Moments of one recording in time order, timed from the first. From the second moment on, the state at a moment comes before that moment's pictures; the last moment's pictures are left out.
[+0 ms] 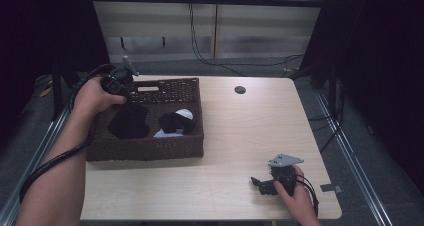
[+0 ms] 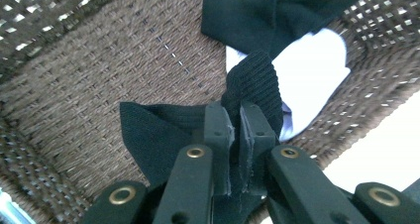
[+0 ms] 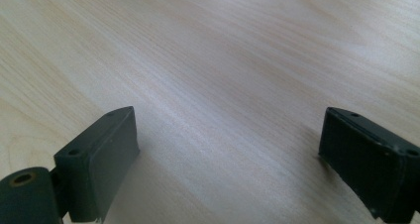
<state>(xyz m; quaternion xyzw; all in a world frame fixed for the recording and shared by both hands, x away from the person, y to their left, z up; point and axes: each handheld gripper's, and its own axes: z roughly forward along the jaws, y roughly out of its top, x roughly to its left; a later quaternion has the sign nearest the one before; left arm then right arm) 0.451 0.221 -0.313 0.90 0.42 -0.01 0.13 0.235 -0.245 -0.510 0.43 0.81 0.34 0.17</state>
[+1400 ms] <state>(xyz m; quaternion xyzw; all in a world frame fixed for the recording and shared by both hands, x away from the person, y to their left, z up) 0.344 0.145 -0.290 0.95 0.24 -0.06 0.17 0.235 -0.245 -0.511 0.43 0.81 0.34 0.18</state>
